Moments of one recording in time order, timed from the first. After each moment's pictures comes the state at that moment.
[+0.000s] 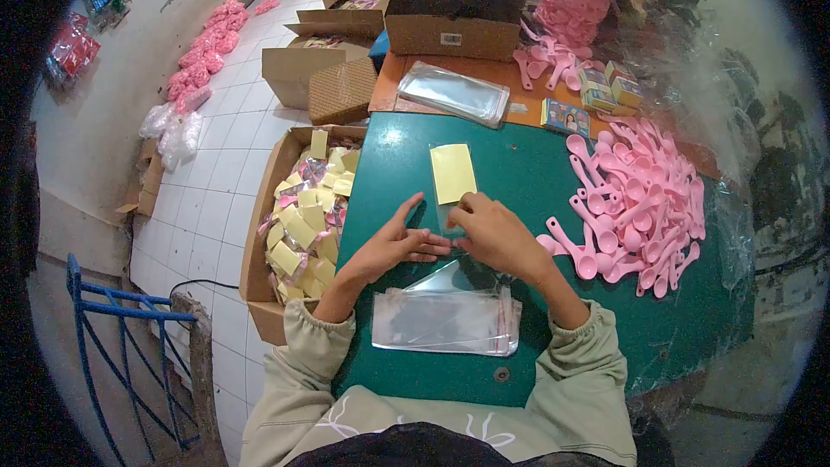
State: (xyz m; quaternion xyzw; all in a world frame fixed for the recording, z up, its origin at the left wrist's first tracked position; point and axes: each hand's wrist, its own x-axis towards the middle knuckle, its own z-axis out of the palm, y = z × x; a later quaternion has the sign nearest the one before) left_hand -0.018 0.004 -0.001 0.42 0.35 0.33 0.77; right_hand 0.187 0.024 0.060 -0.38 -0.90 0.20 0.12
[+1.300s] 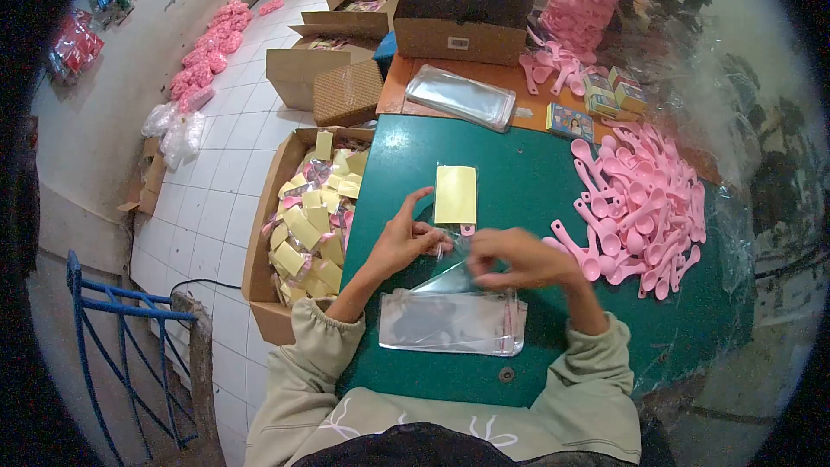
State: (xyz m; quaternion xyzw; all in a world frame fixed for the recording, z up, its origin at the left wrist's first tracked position) left_hand -0.010 0.007 0.002 0.52 0.44 0.38 0.62; right_hand 0.213 0.017 0.076 -0.21 -0.84 0.49 0.11
